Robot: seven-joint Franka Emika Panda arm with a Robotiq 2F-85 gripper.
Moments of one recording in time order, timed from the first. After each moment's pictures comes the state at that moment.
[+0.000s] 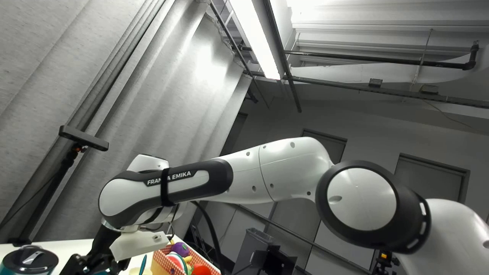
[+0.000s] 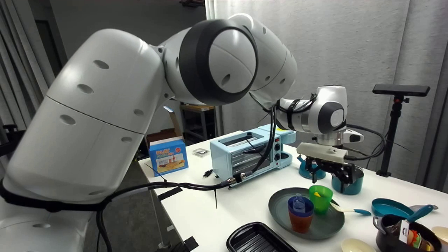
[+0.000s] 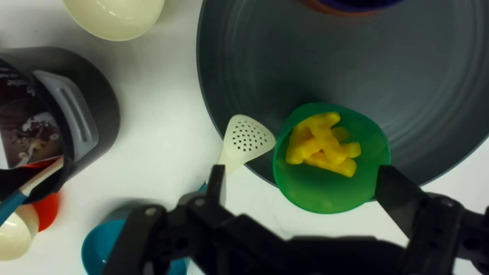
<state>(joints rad) 0.01 0.62 -0.01 -1.53 -0.07 2.18 -0.03</state>
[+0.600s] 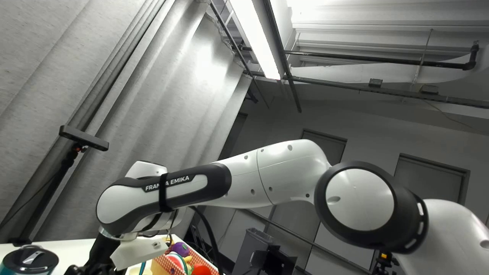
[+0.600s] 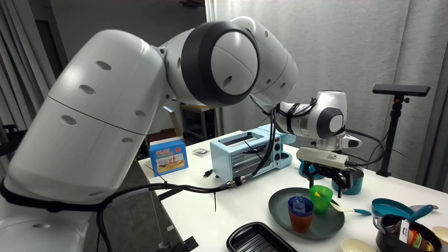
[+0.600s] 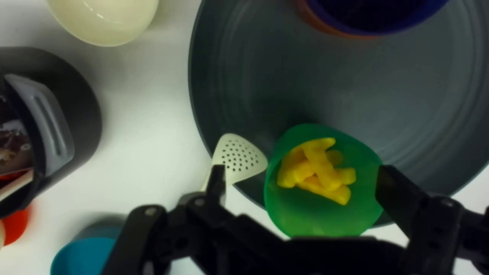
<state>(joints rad) 0.00 0.63 0.01 -1.56 -0.05 2.19 -0.10</state>
